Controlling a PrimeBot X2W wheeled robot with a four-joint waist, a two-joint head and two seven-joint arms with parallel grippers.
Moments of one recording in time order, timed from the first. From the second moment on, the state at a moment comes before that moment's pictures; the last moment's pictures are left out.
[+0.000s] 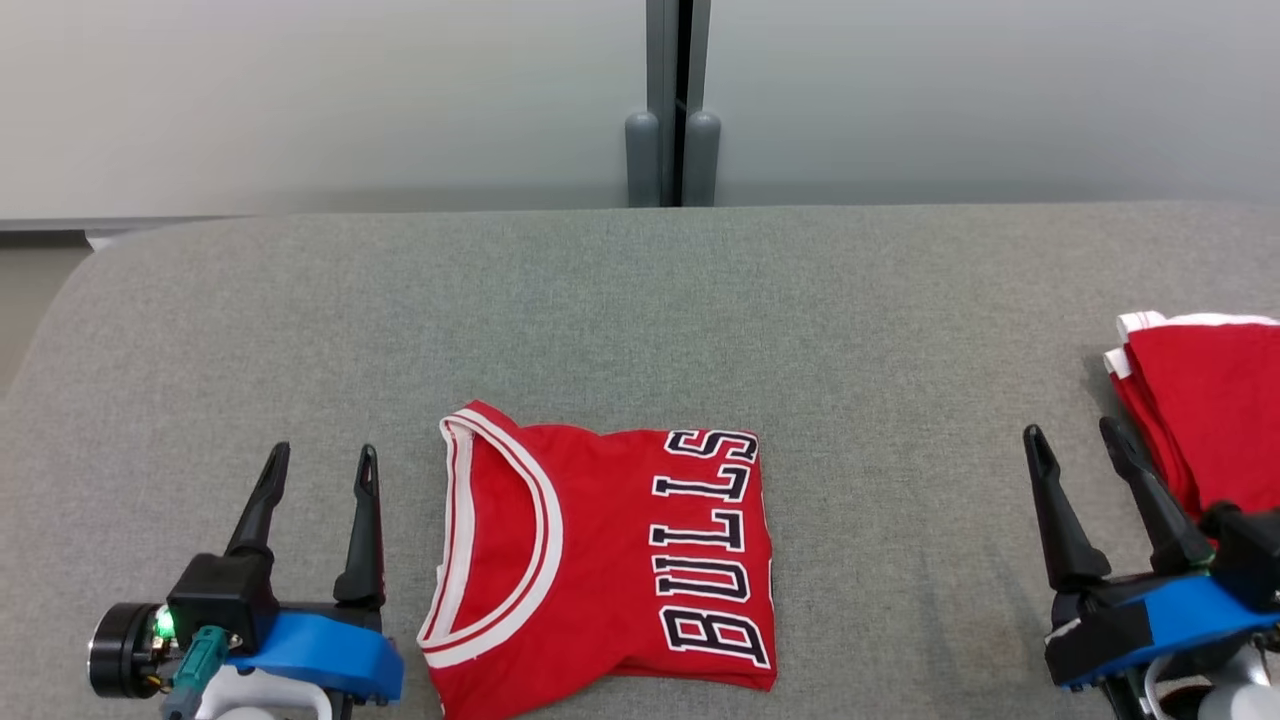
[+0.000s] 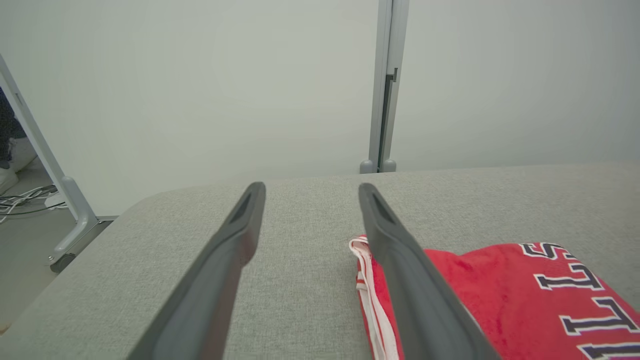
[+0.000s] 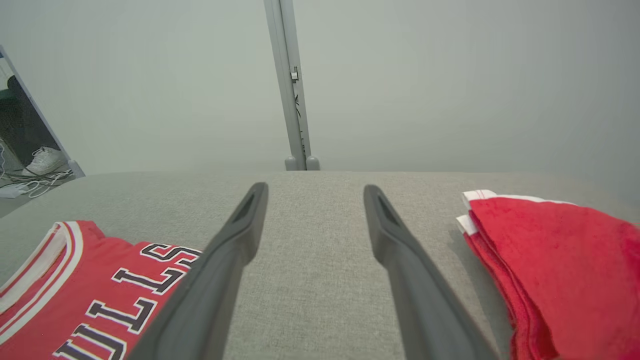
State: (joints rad) left arm -0.12 0.43 -0.45 0.09 -0.48 0.26 -0.23; right arm -0.07 -0.18 -0.01 0.04 0.29 0.13 -0.09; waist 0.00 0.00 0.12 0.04
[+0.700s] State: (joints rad) left arm -0.02 0.45 -0.48 0.12 -0.52 0.25 -0.21; right arm 0.17 -0.10 -0.09 -0.22 0.20 0.13 0.09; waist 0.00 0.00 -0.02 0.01
